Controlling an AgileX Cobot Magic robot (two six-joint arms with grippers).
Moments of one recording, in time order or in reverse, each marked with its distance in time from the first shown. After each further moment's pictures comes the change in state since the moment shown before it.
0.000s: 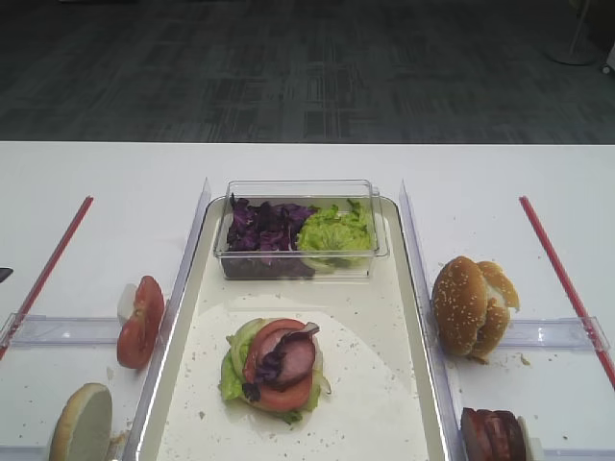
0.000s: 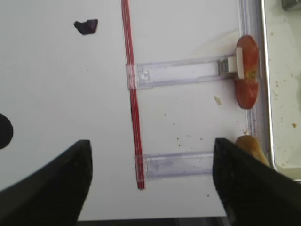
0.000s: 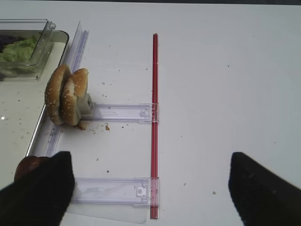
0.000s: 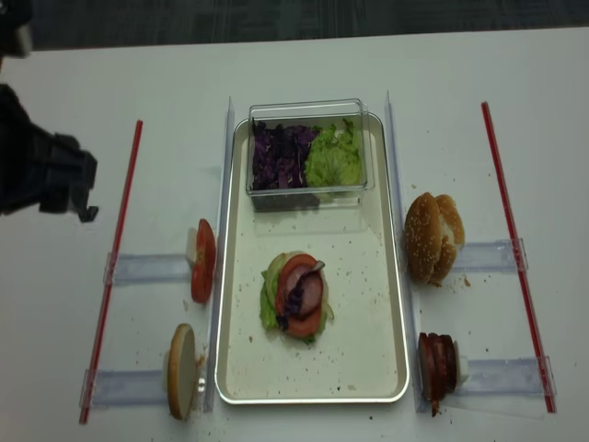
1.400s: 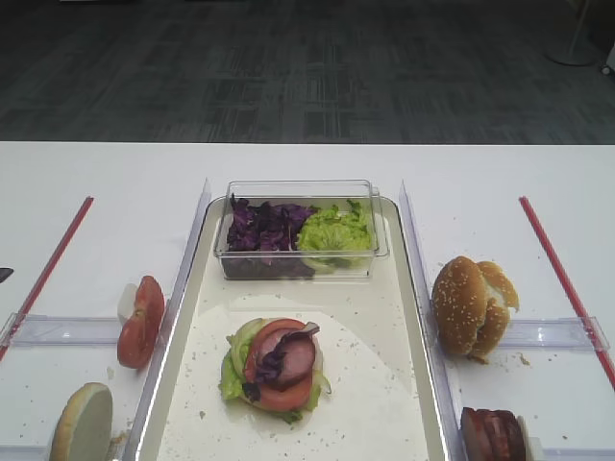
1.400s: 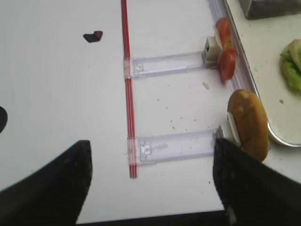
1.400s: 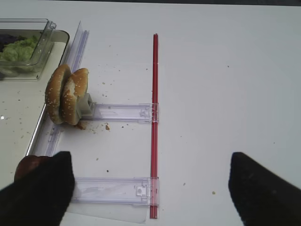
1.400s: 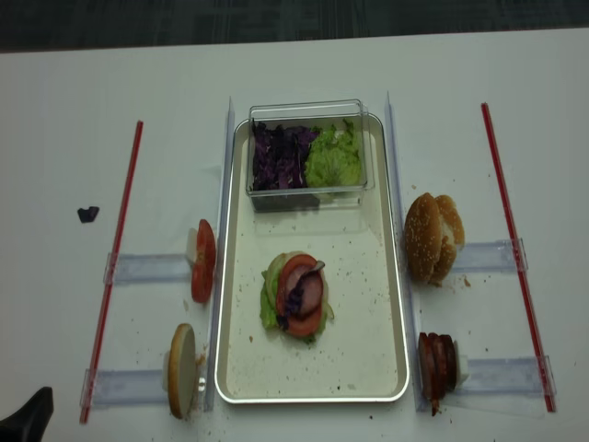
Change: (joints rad) left arm 0.002 -1.072 0.620 -0.023 -0.061 0.009; right arm 0.000 0.000 0.000 0.000 0.000 -0.004
